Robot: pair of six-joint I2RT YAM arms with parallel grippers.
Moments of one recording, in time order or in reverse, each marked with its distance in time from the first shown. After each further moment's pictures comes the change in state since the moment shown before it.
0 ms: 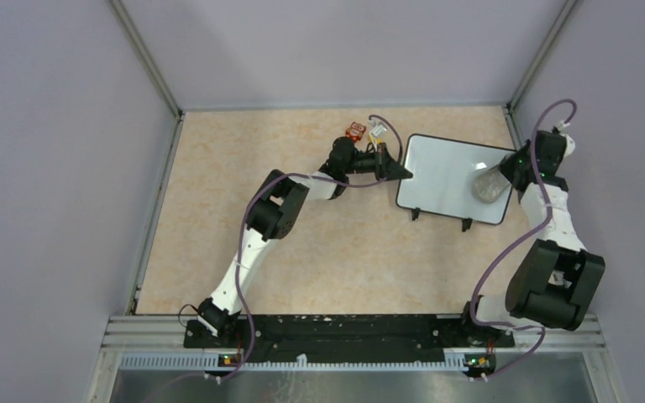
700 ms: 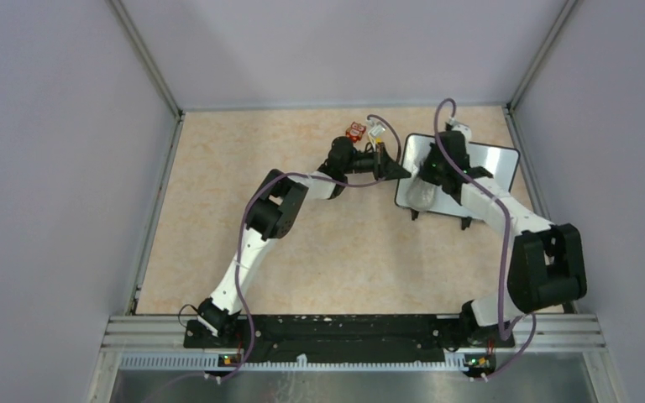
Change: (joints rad) left arm 0.008 -0.001 -0.006 -0.010 -0.002 0.015; right arm 0.668 0.122 0.044 0.010 0.242 -0.052
